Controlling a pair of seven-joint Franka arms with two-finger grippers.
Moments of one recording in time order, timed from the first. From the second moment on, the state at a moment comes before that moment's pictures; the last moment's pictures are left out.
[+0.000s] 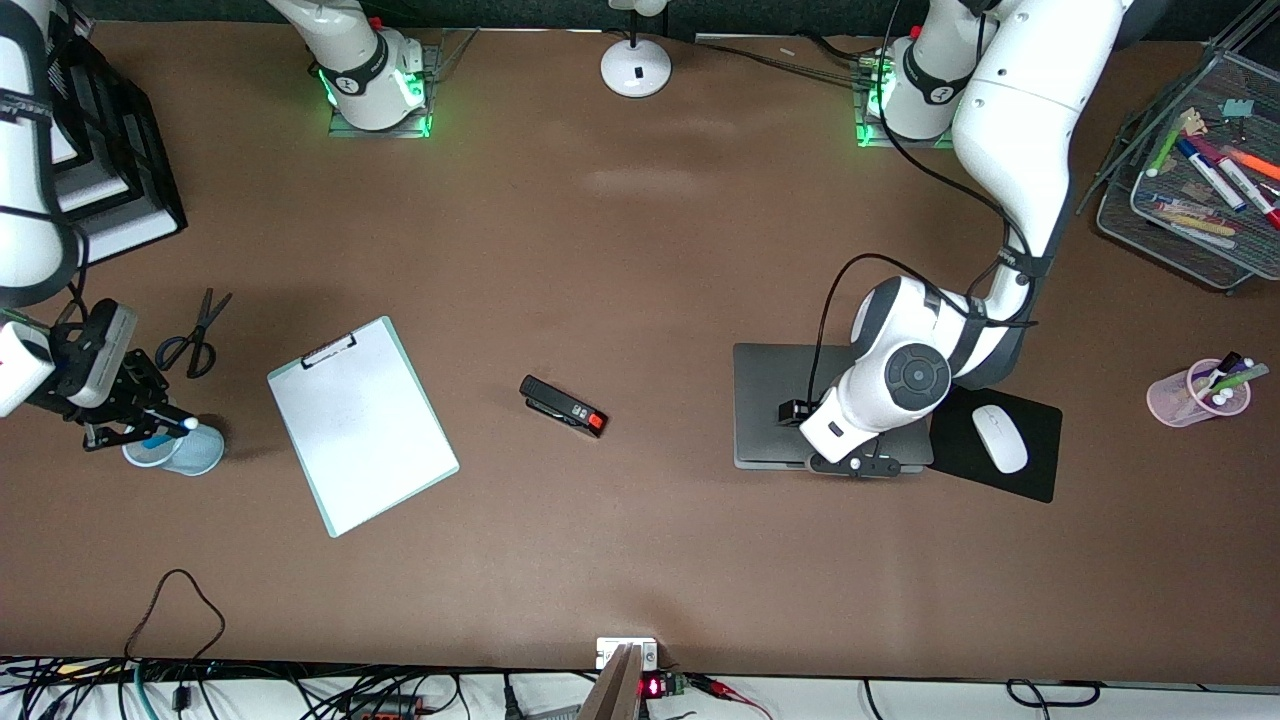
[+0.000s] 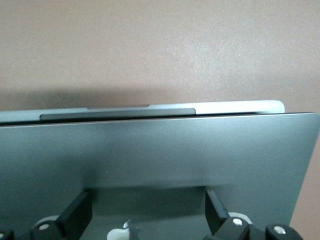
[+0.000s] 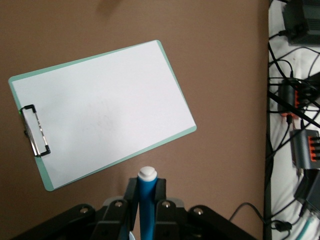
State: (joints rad) left arm -0.22 0.74 -0.13 -1.58 -0.01 2.26 -0.29; right arm -0.16 0.41 -0.06 -1.64 0.48 2.10 -2.20
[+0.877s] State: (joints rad) left arm -0.23 0.70 -0.12 -1.53 -0.01 2.26 -0.29; right arm -0.37 0.56 -0.06 -1.46 0.66 1.73 -2.46
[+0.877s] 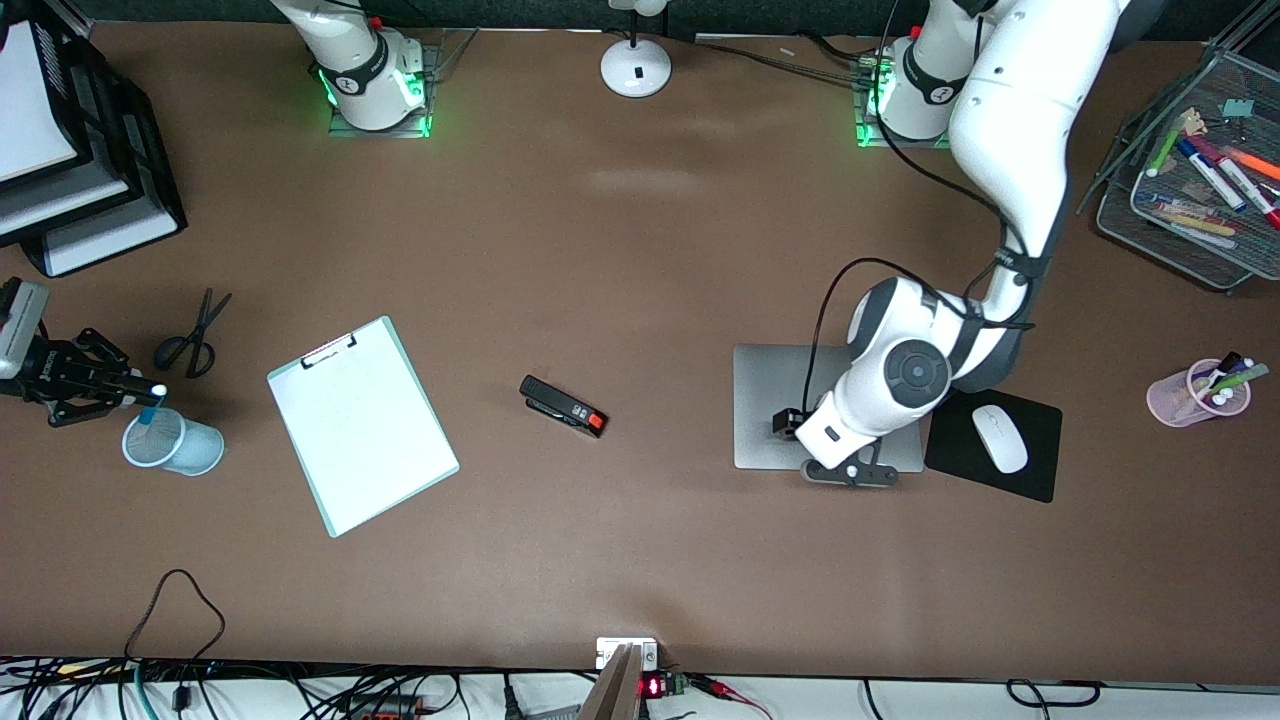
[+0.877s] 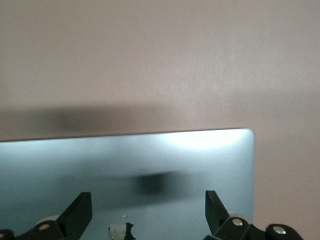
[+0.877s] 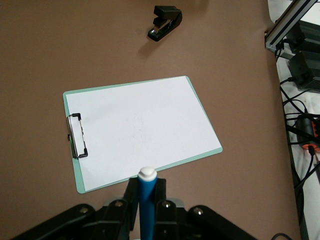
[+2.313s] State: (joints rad) left arm 0.06 0.19 -0.10 -1.28 0.06 1.41 -0.03; right arm -0.52 0.83 -0.06 -1.25 0.79 1.57 -2.56
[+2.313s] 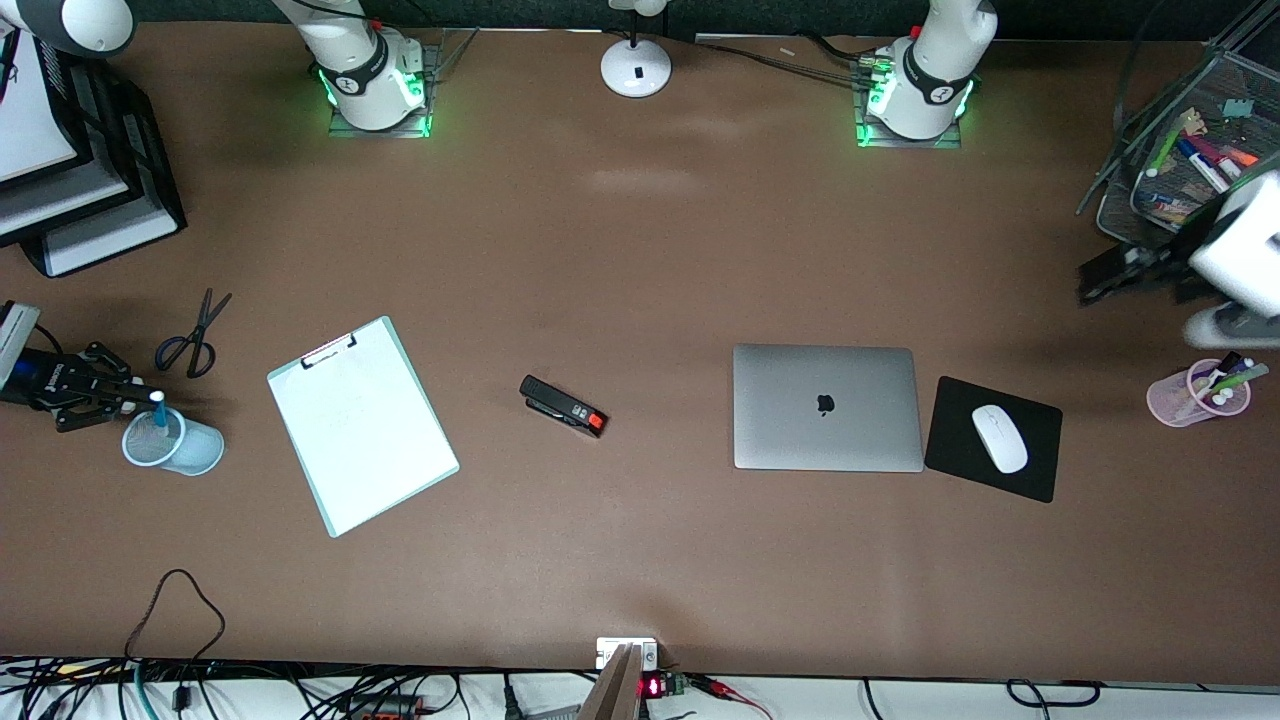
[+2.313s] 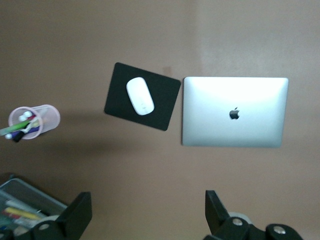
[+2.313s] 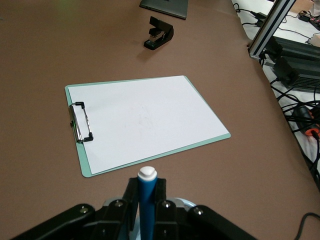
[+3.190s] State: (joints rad) left arm 0.08 -0.02 -0.09 -1.53 0.02 1.43 0.02; right arm -0.52 0.81 -0.05 -1.20 0.75 1.56 -2.28
